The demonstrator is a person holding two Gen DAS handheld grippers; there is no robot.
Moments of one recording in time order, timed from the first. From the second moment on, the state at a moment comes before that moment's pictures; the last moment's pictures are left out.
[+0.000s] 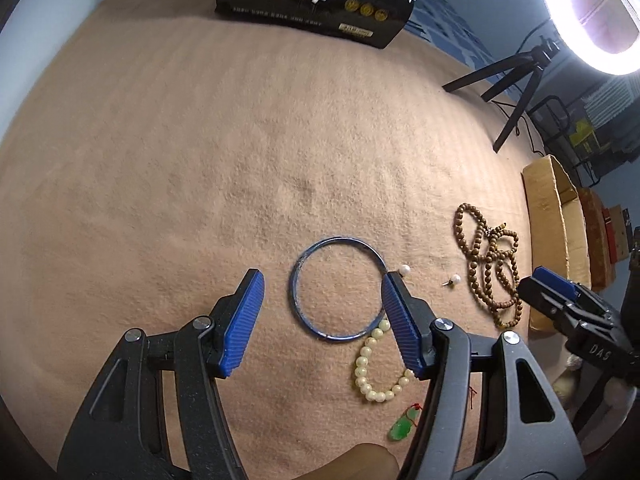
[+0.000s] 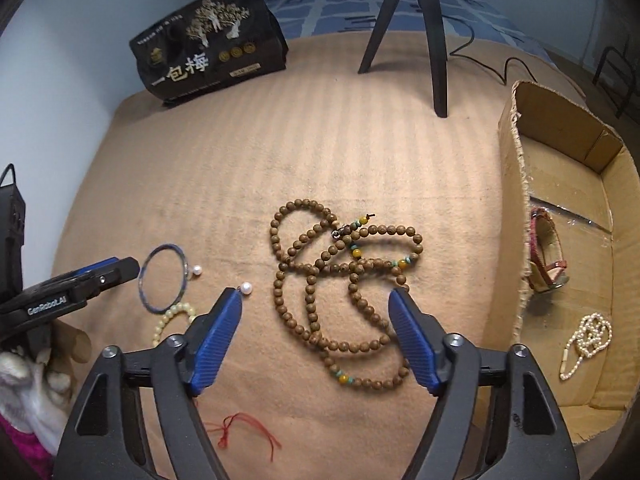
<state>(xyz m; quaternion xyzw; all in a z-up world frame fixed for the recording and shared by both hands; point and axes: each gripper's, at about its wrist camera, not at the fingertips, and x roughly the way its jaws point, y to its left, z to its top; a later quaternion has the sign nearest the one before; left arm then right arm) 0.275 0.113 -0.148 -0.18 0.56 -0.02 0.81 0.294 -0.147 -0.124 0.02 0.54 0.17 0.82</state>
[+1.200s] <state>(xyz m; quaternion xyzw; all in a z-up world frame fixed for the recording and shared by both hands) 0.300 0.056 -0.176 -0.09 0.59 -0.01 0.80 0.340 -0.127 -0.169 0.09 0.57 0.11 0.81</state>
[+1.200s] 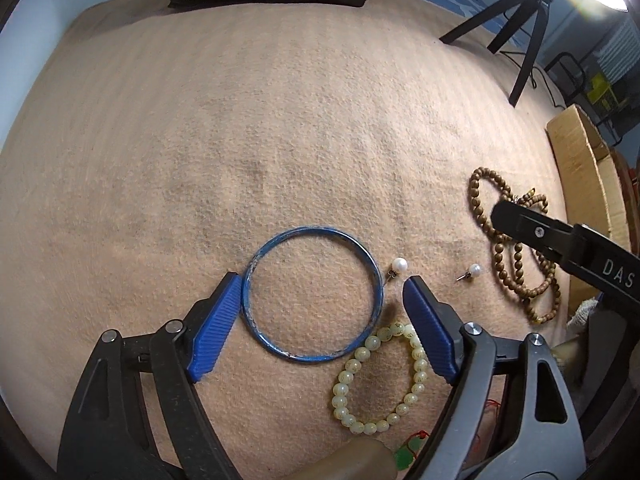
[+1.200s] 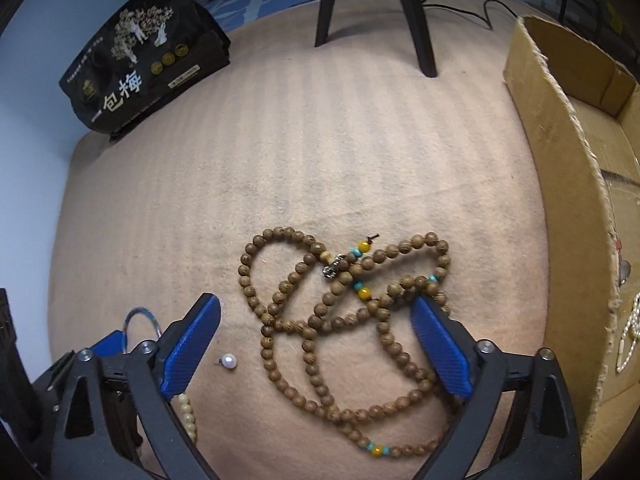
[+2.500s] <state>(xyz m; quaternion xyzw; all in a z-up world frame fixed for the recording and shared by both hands) 0.292 0.067 -0.170 -0.06 0.57 0.00 0.82 0.354 -0.148 -0.161 0.01 0.57 0.14 0.81</state>
